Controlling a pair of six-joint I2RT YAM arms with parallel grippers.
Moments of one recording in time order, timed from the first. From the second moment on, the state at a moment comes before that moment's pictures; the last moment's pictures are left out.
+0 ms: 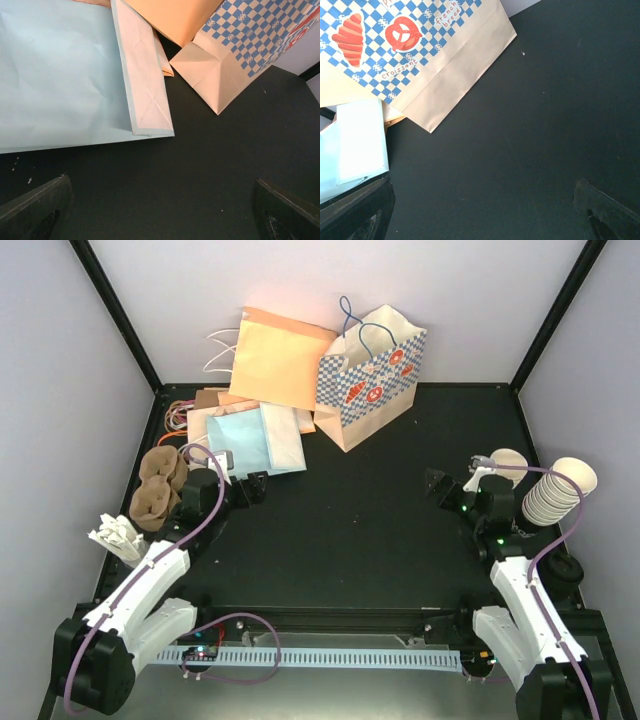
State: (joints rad) left arm -0.27 0.89 0.49 -0.05 0.10 -0.50; right arm 0.08 0.78 0.46 -0.12 -0.19 0.50
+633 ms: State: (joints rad) left arm -0.27 0.91 0.44 -0.03 0.11 -0.38; right arm 0.12 0.97 0.66 -0.24 -0.06 0.61
